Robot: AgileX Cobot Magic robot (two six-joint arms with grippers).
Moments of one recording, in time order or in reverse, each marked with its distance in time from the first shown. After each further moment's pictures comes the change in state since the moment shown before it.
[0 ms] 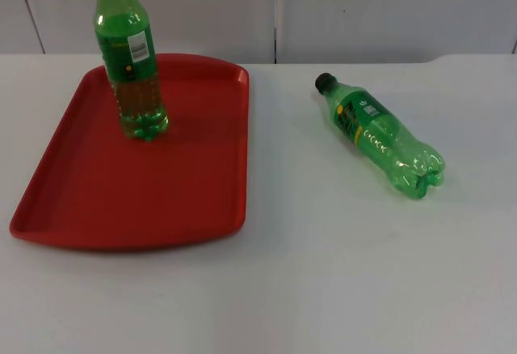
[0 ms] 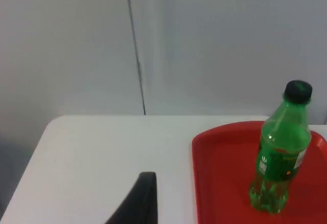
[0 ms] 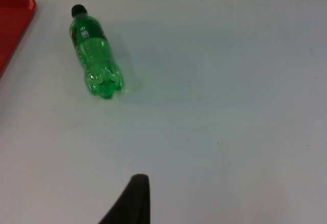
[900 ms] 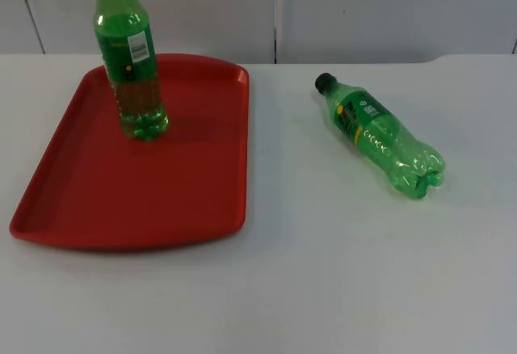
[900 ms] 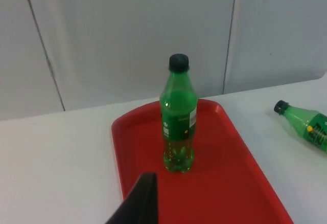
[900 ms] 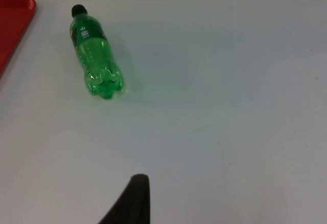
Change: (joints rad) right arm 0.000 0.000 0.000 0.000 0.000 0.000; left arm 0.000 -0.326 0.000 -0.591 0.333 0.599
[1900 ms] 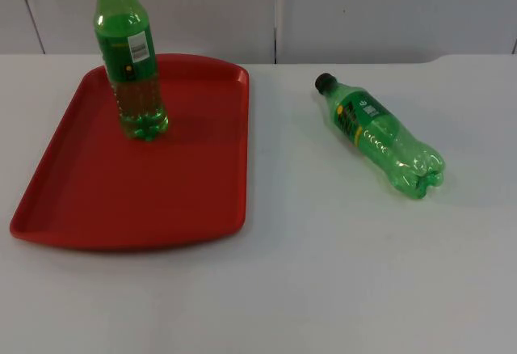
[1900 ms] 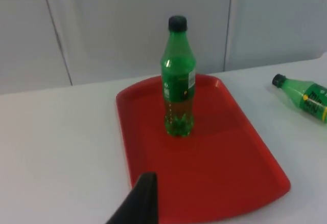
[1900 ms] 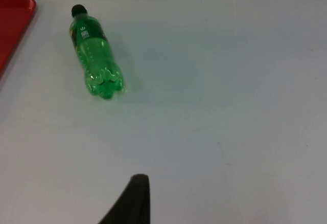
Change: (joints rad) right arm 0.000 0.000 0.000 0.000 0.000 0.002; left arm 0.000 -0.381 0.152 0.090 0.196 -0.106
